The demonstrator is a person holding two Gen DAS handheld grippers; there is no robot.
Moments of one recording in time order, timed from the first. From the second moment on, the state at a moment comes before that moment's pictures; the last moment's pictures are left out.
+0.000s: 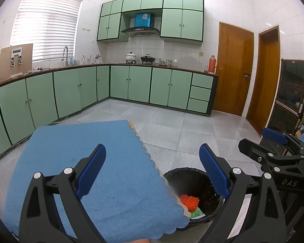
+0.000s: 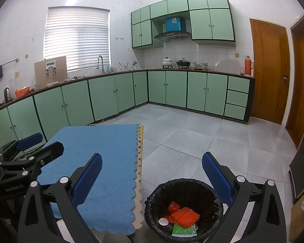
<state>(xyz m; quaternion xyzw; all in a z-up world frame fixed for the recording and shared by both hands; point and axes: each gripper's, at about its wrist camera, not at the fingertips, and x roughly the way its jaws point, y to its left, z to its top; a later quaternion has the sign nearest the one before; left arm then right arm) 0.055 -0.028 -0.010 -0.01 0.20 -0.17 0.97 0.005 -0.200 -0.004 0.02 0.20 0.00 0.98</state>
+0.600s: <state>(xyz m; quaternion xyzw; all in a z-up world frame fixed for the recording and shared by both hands) 0.056 -0.031 -0.010 -0.01 0.20 -0.17 0.96 0.008 -0.198 -0.008 0.02 0.20 0.00 0.98</state>
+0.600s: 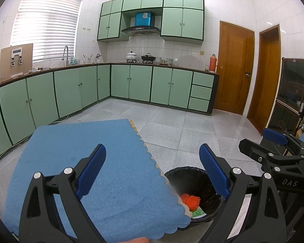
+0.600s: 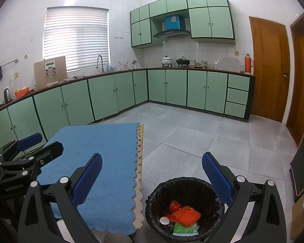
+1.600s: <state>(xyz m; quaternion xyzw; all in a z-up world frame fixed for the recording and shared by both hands) 0.073 -0.023 -0.019 -0.01 0.21 -0.16 0.96 0.024 -0.196 -0.015 0.03 0.22 0.00 0.98</state>
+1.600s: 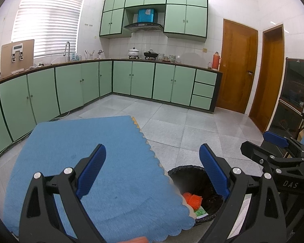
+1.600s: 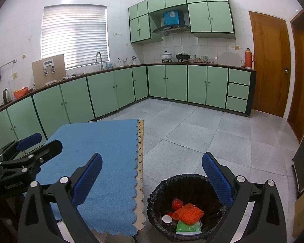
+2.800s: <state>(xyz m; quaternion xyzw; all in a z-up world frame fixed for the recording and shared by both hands) 0.072 -0.024 -0.014 -0.01 0.22 -0.16 0.96 0.024 -0.198 -0.012 0.03 0.22 0.00 0.97</state>
